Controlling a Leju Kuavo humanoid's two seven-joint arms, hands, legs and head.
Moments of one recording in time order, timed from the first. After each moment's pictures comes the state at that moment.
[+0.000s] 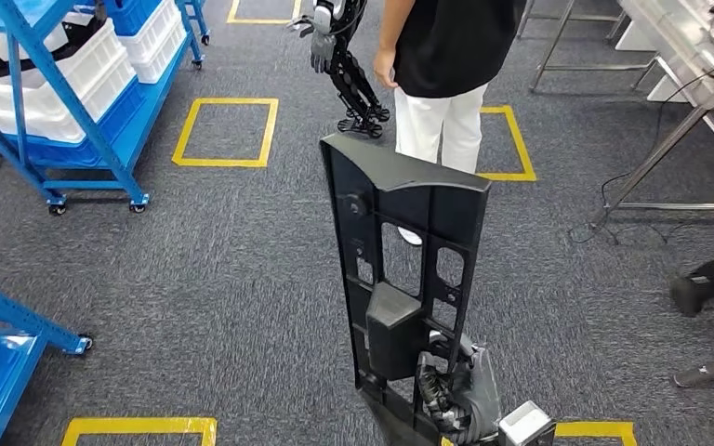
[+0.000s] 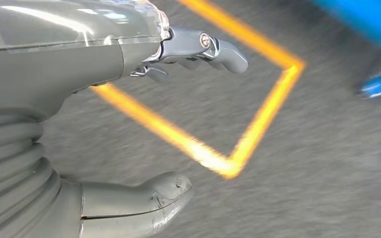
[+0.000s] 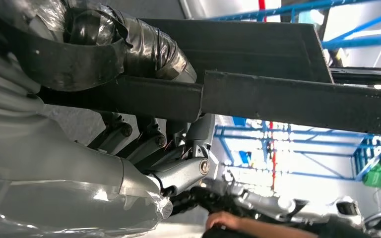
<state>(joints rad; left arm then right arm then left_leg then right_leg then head) 0.01 -0.34 1.00 -0.81 -0.48 0.24 -0.44 0.28 -0.03 0.37 -1.90 -0.05 -0.16 -0.50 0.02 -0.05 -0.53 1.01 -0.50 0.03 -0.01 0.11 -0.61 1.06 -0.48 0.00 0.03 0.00</state>
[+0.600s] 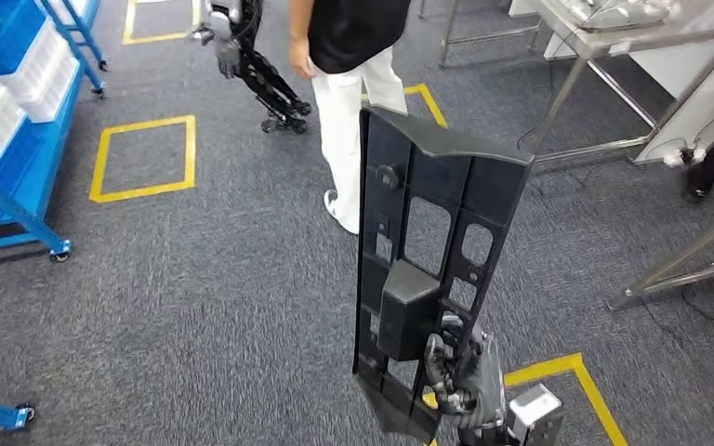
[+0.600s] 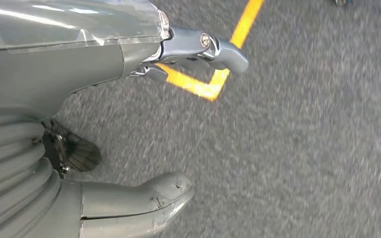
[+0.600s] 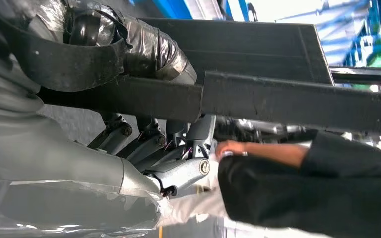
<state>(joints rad) -0.10 -0.33 0.94 -0.59 -0.30 0.35 -0.54 0.25 -0.03 0.38 -1.90 -0.11 -0.24 -0.50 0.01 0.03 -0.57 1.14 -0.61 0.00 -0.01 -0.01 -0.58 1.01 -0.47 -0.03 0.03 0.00</state>
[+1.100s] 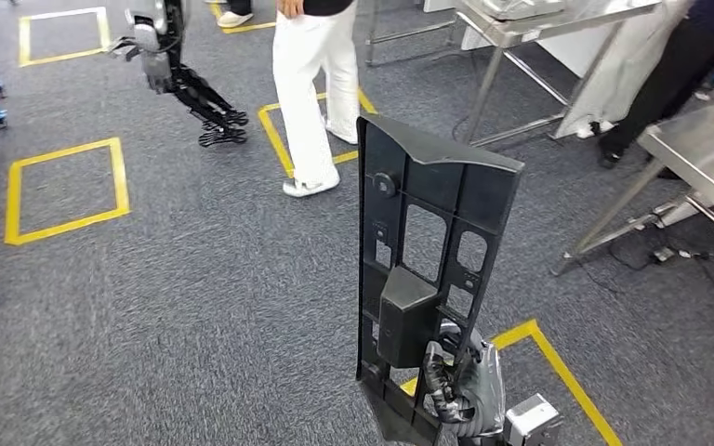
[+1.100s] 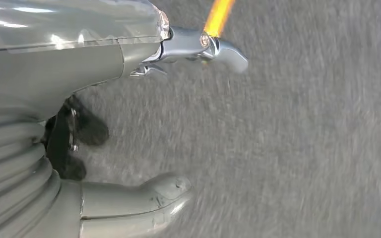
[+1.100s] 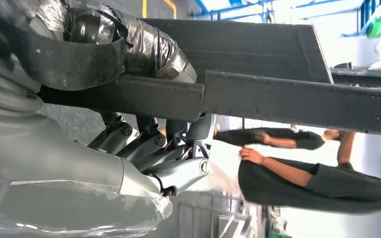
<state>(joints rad) 0.04 -0.35 0.71 -0.84 0.02 0.34 -0.35 0.27 -0.03 0.38 -1.90 -0.08 -0.27 -0.50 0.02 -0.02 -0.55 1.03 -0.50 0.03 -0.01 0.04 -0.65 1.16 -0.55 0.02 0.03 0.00</state>
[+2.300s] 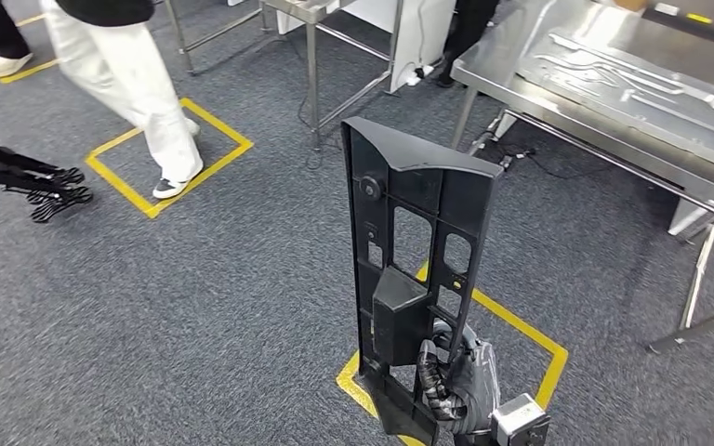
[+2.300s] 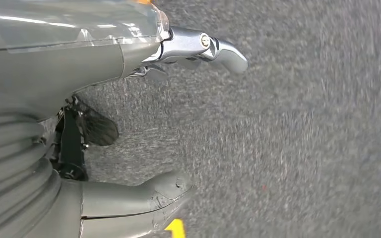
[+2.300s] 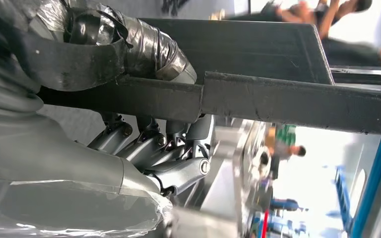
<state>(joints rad) 0.11 -0.35 0.64 -0.88 0.04 0.29 -0.32 0.26 -0.03 0.40 -1.88 -0.03 -0.31 -0.50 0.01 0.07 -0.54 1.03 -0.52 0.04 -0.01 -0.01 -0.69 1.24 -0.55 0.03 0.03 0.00</state>
